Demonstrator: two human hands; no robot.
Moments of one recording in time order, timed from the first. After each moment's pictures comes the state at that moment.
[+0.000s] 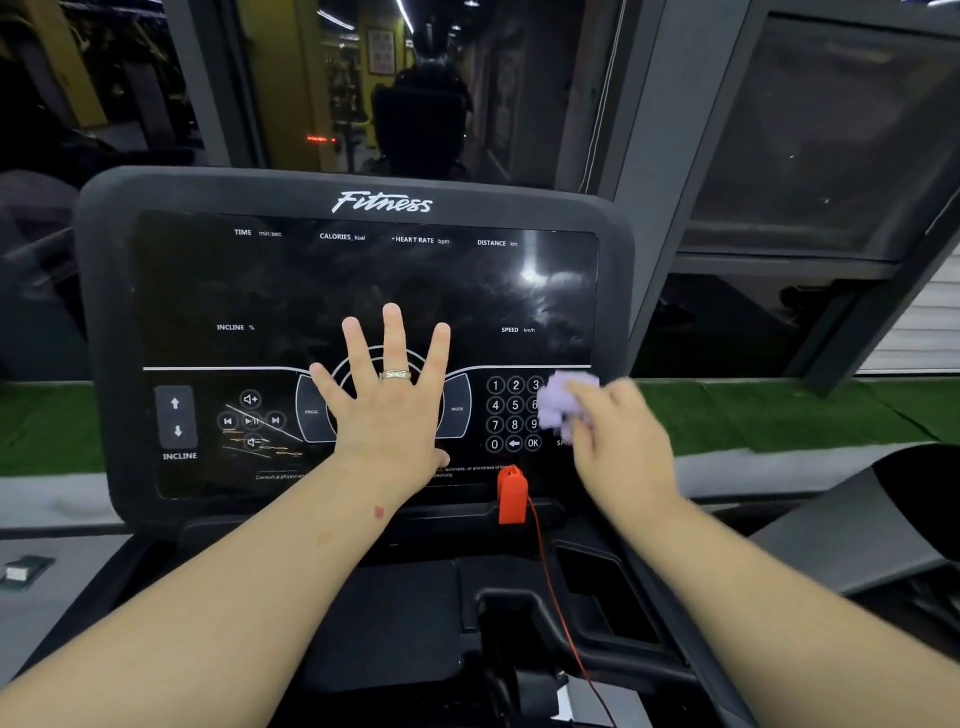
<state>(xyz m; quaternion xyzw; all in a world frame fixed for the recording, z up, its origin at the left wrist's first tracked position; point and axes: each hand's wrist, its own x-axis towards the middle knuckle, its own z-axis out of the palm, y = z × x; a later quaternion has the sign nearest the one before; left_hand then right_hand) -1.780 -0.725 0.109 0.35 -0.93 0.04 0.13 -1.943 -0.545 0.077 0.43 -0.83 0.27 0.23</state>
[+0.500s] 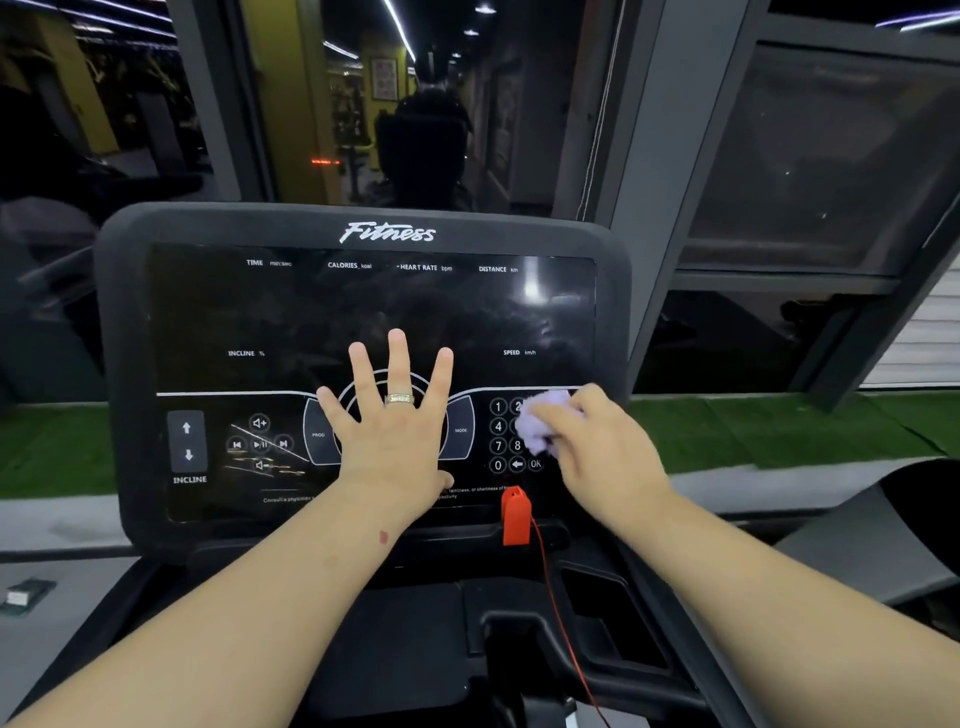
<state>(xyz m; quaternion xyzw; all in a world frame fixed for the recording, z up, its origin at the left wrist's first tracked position) -1.777 -0.723 0.115 0.35 -0.93 0.04 0.12 -1.938 -0.554 0.105 0.53 -0.80 0.21 0.21</state>
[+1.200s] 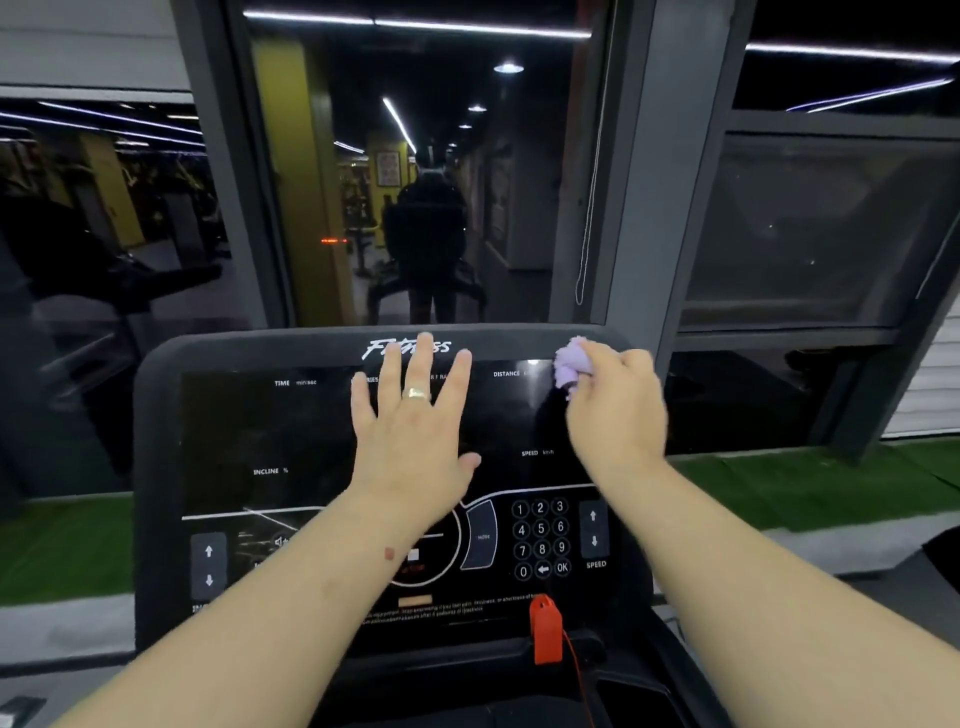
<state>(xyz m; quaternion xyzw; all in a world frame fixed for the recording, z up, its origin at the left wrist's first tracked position) -1.797 -0.754 0.208 0.28 -0.92 0.08 0.27 -1.961 -0.633 0.214 0.27 -0.83 0.41 0.25</state>
